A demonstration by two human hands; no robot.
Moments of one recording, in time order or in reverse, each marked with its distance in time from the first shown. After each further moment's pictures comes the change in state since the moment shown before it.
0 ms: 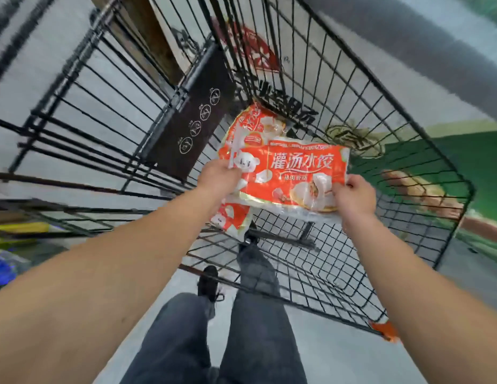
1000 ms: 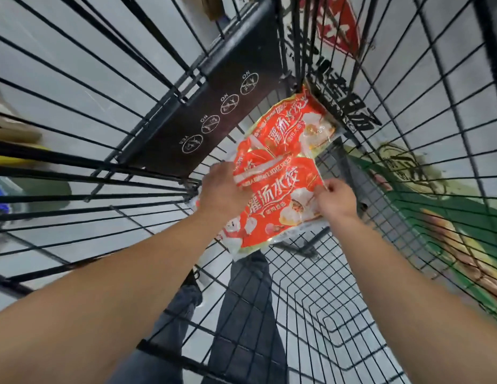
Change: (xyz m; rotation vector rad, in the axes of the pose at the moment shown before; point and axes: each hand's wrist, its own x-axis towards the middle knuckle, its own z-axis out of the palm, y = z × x) left_hand 0.087 -0.038 0.024 0.393 0.038 -0.075; right_hand 0.113 -0.013 0.127 -0.522 -0.439 -0.053
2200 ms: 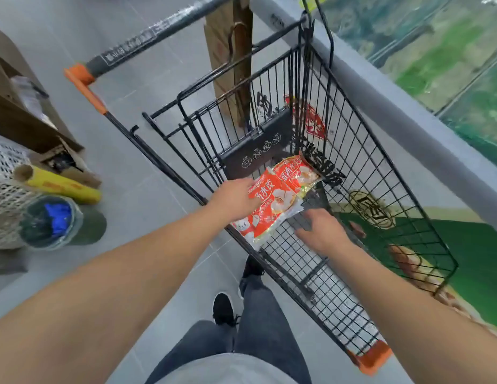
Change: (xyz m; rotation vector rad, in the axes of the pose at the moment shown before) left_hand -0.223 -0.022 -0.117 0.173 0.147 0.371; right_hand -0.250 0.002 -0.042 -0.644 -0.014 -0.530
